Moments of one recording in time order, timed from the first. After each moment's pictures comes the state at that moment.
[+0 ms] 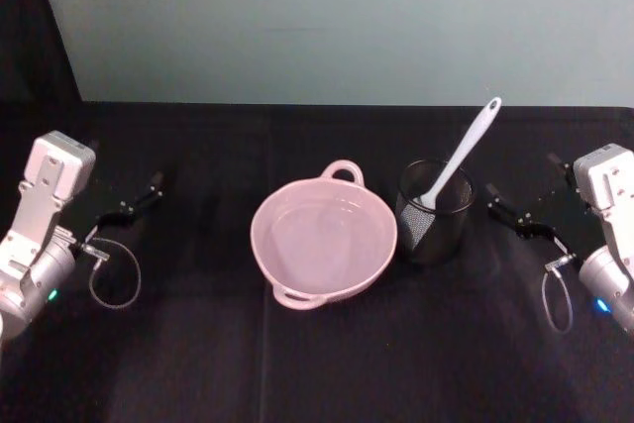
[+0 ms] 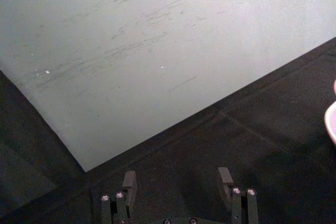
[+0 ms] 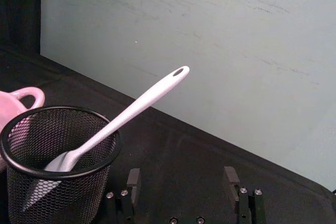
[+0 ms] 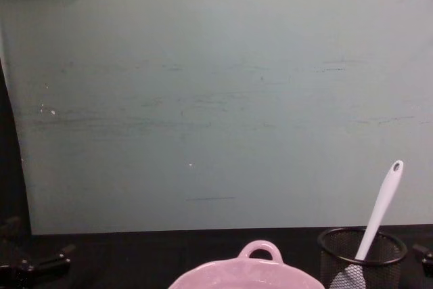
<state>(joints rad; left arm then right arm) -0.20 0.60 0.45 -1.41 -0.25 -0.12 0.03 0.20 0.60 -0.45 -1.41 0.25 -0.12 -0.03</state>
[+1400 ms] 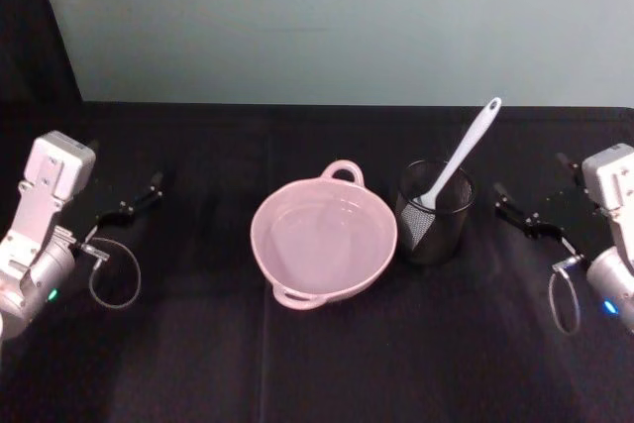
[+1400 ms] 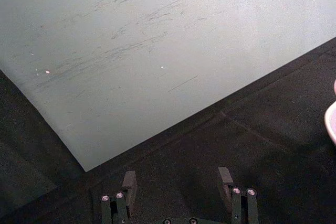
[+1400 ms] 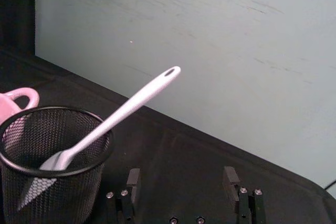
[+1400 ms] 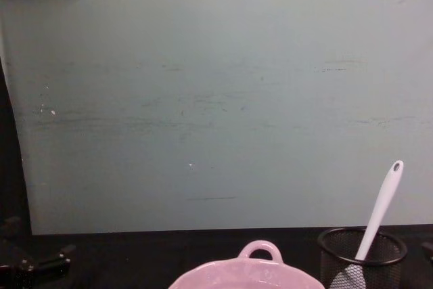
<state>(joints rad) -0.20 0.60 0.45 -1.41 -0.25 -0.12 0.03 0.17 0.61 -0.42 -1.44 0.25 -0.11 -0.04</state>
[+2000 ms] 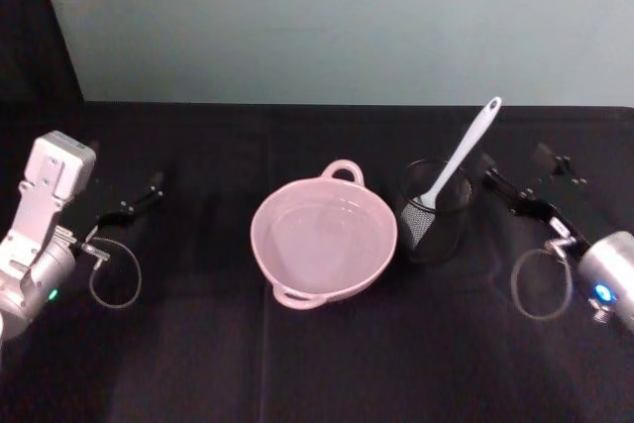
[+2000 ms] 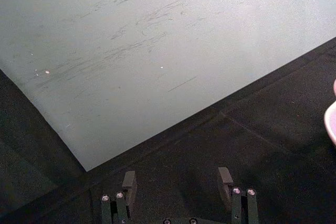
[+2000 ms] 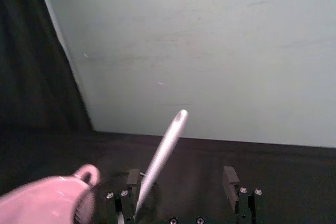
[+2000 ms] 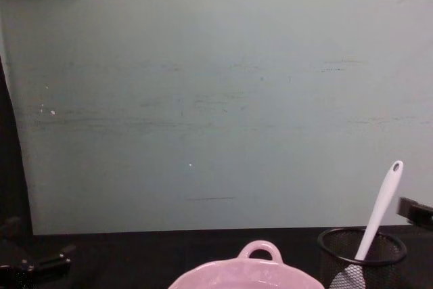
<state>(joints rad) -0.20 0.60 0.45 -1.41 -0.25 -0.12 0.03 0.11 0.52 -0.28 -1.50 0.61 -0.10 0.17</state>
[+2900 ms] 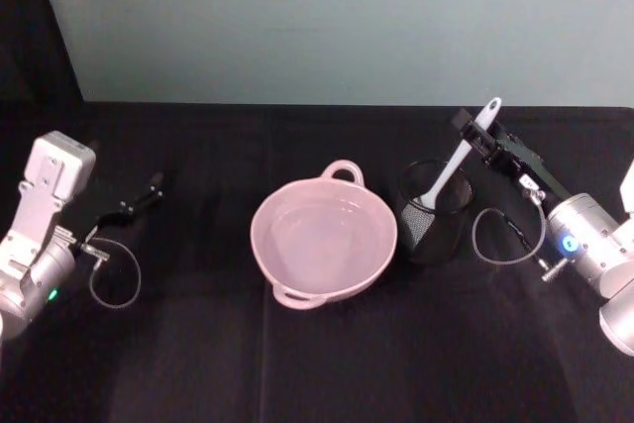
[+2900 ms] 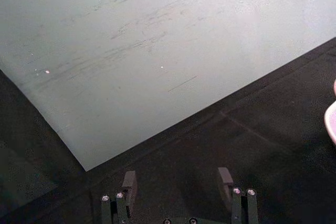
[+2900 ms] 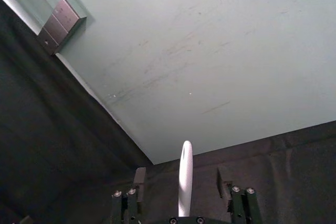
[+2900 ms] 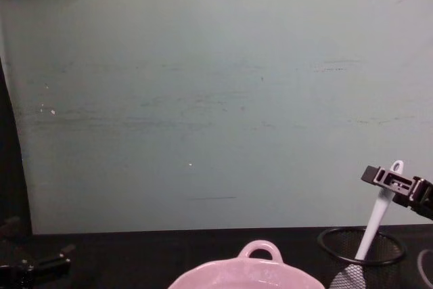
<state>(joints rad) -0.20 0.60 0.45 -1.41 -0.25 -0.12 0.03 0.29 0.33 -0.23 -1.26 0.91 0.04 0.38</state>
